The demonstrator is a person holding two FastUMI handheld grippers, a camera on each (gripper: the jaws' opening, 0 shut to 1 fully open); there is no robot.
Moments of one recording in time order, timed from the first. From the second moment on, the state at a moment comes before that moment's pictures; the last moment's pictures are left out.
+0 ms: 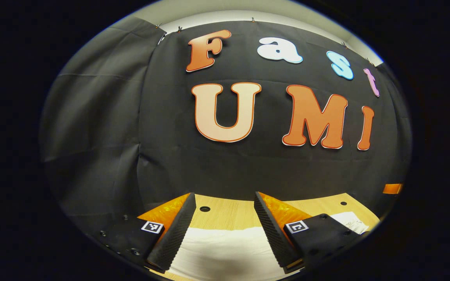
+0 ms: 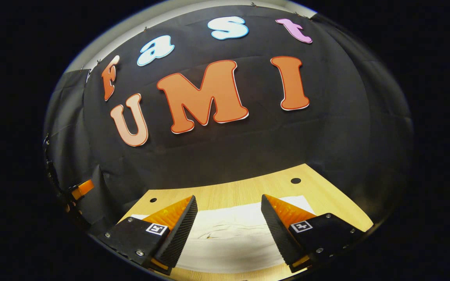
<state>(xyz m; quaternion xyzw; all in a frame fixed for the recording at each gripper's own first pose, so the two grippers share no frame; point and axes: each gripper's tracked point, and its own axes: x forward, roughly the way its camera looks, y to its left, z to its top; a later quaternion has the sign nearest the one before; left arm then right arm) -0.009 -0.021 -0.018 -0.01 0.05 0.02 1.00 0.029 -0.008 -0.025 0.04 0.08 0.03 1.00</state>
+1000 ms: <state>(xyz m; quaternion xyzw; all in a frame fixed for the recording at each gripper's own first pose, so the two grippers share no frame) -0.027 -0.012 -0.042 0.01 0.08 0.05 1.00 -0.003 -0.121 -0.197 0.36 0.31 -0.12 0.87</state>
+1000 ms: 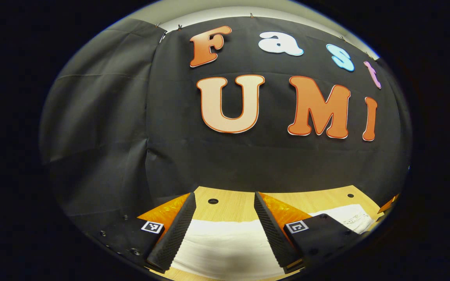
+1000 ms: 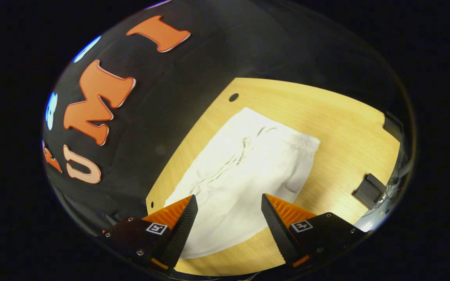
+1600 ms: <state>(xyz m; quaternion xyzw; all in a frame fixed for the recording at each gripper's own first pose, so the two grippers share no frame) -0.025 -0.005 -0.058 0.01 0.10 0.06 0.99 -0.021 -0.162 -0.284 0.48 0.37 -0.20 0.77</state>
